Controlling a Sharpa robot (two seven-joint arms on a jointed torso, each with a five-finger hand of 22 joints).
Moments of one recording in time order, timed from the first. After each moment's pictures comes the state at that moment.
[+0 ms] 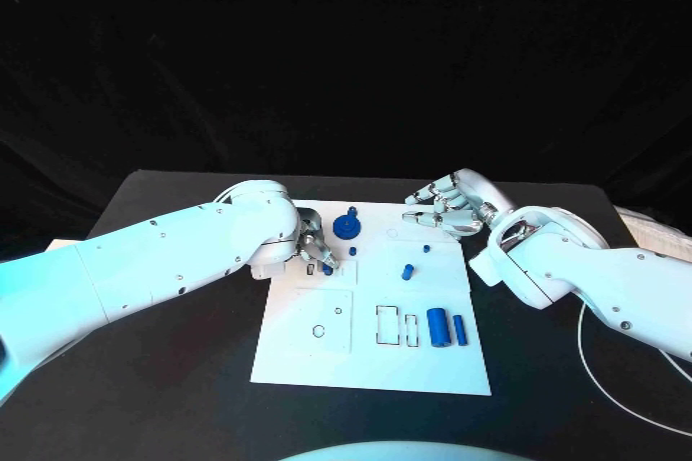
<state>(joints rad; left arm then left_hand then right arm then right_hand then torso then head) 1.26 -0.50 -0.02 1.29 -1.11 0.24 -0.66 1.08 -0.14 0.63 0.12 0.21 0.97 0.04 0.61 0.64 1.40 -0.05 1.22 1.20 1.47 -0.09 1.57 1.31 0.05 1.47 0.02 1.46 1.31 0.97 -0.94 0.24 1.68 -1.11 -0.46 -0.12 1.39 -0.08 0.07 0.17 0.23 1.06 0.13 0.08 0.07 1.32 0.05 1.05 1.18 1.46 -0.03 1.50 1.31 0.12 1.20 0.08 1.17 0.81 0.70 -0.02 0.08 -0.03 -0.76</state>
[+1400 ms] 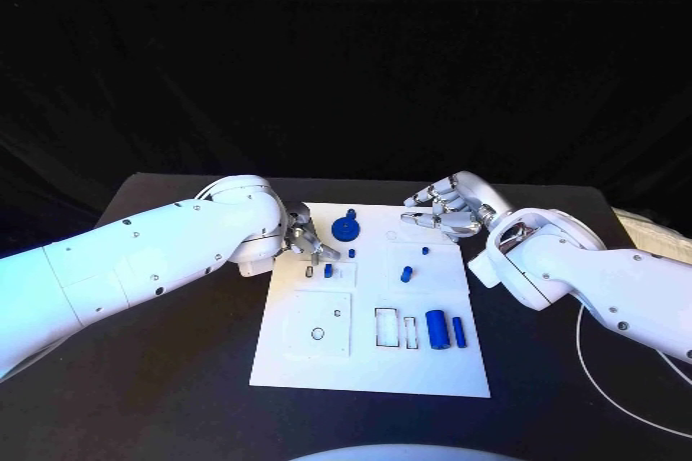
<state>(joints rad) 1.27 -0.56 0.01 1.34 -1.11 0.21 -0.66 1.01 -0.13 0.18 0.25 0.14 1.04 0.01 0.58 0.64 1.40 -0.05 1.19 1.19 1.47 -0.10 1.57 1.31 0.05 1.47 0.02 1.45 1.31 0.97 -0.94 0.24 1.67 -1.10 -0.46 -0.12 1.37 -0.07 0.06 0.19 0.23 1.06 0.13 0.08 0.07 1.32 0.04 1.03 1.15 1.46 -0.03 1.49 1.31 0.14 1.19 0.08 1.15 0.78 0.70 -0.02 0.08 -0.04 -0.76</state>
